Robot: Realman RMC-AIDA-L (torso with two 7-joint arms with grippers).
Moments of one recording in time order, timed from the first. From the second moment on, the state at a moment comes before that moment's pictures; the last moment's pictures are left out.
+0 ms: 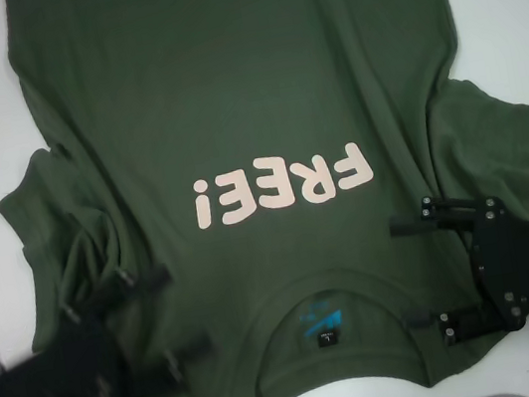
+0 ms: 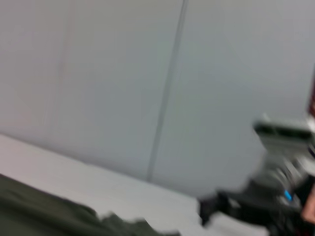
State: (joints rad) left arm -0.20 -2.14 0.53 0.44 2.02 1.90 -0.88; right arm 0.31 2.09 -0.67 -0.50 -2.06 -1.84 0.79
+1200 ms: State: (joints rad) left arm -0.46 -1.92 0.37 0.66 2.43 1.72 -2.46; right arm 0.32 2.09 -0.60 -0.53 -2.06 -1.91 0.88
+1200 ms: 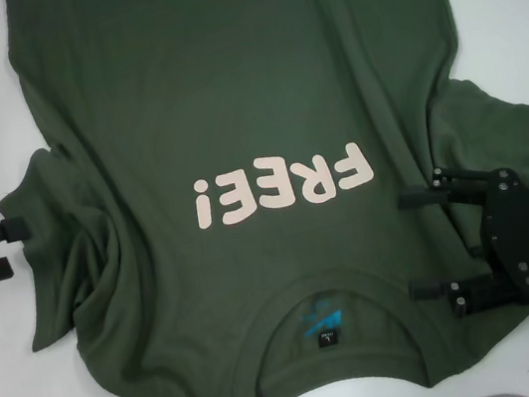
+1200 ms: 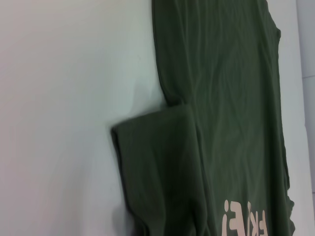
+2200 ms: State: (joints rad) left arm -0.48 -1.93 0.38 0.56 2.43 1.53 -2.49; right arm 0.31 2.08 -0.57 -0.53 -2.05 -1.91 0.88
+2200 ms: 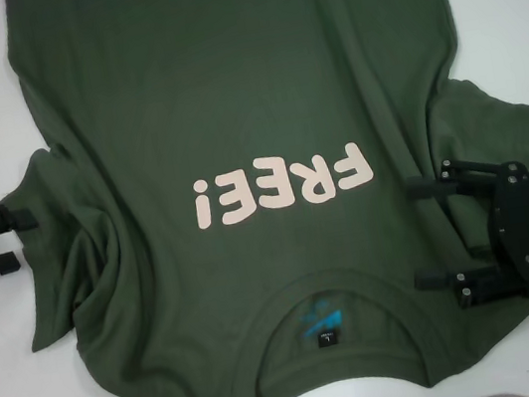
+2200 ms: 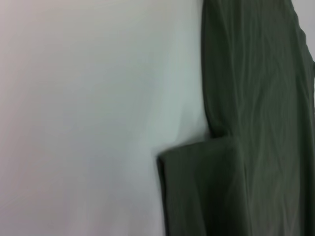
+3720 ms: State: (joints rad) left arm -0.51 -1.95 0.41 0.54 2.43 1.49 -2.49; right arm 0.31 2.08 -0.56 -0.54 -2.05 -1.92 0.88
